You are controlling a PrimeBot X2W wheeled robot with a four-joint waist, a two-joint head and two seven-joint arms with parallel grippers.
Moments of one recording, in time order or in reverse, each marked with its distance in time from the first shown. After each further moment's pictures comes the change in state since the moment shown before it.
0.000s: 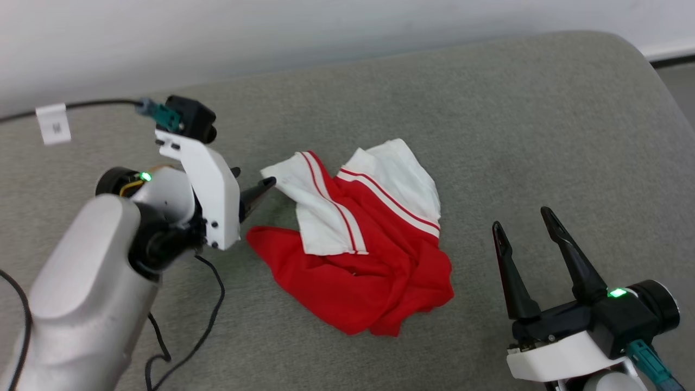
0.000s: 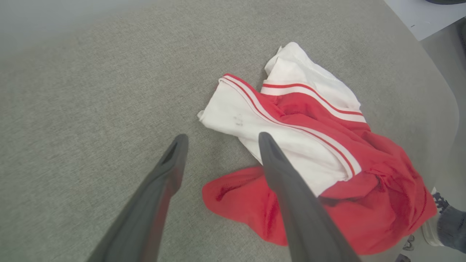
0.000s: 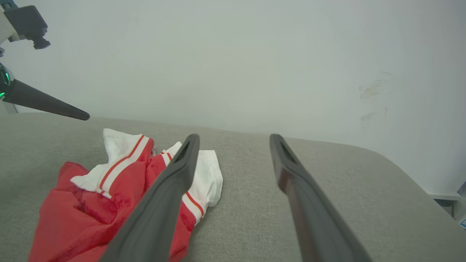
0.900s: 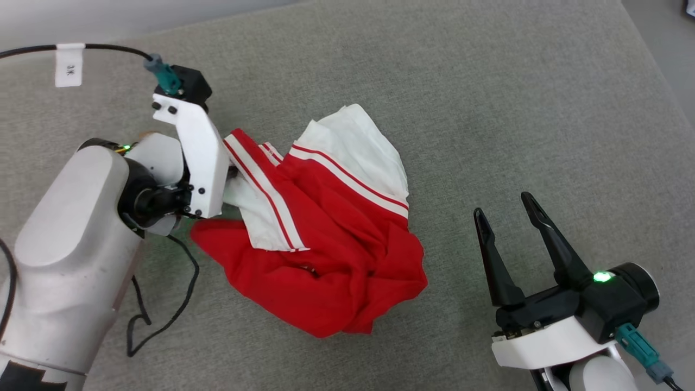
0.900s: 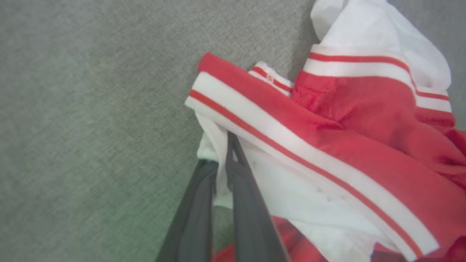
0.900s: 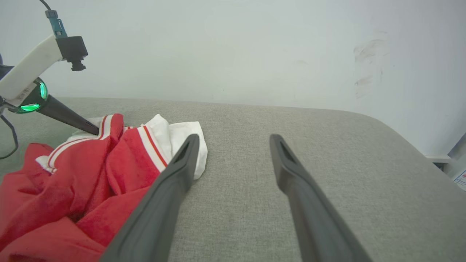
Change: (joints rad) left arm -0.209 0.029 -0.107 0.211 -0.035 0.000 0.205; right arm -0.062 0.005 0.053 0.026 0.056 0.000 0.000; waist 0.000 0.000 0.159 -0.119
